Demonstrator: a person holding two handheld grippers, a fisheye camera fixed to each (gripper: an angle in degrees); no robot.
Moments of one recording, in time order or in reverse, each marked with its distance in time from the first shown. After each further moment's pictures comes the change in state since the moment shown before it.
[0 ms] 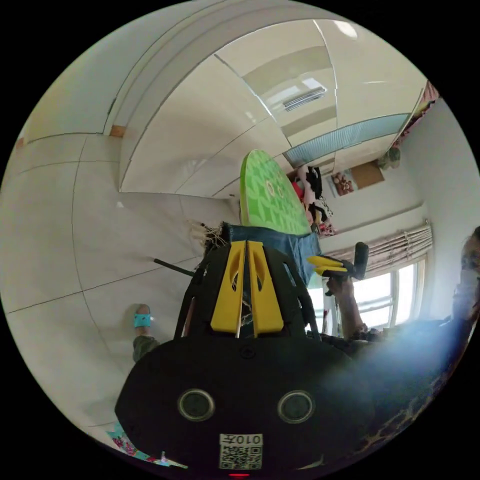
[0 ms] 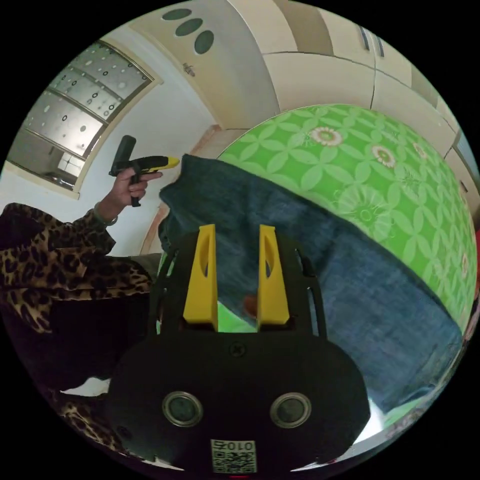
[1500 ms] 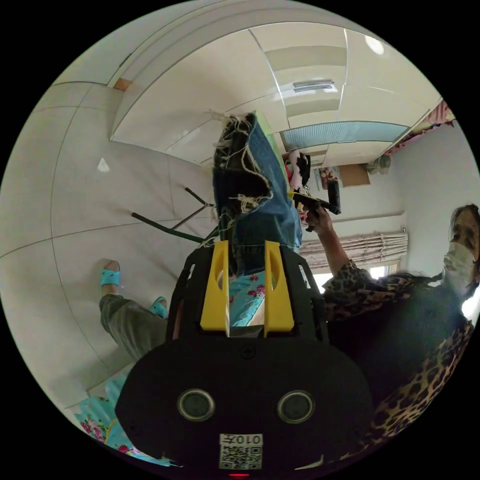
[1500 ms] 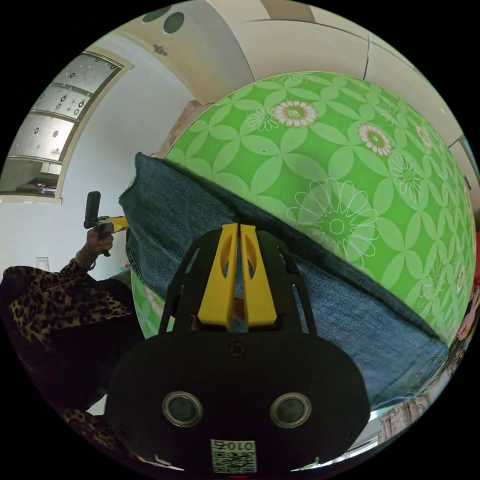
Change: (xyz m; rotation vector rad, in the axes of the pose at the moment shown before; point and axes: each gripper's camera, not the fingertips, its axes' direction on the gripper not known) left arm -0.055 0.162 -0.023 -0.062 0.222 -0.133; right arm 0.052 -0.104 0.038 -0.141 -0.006 0.068
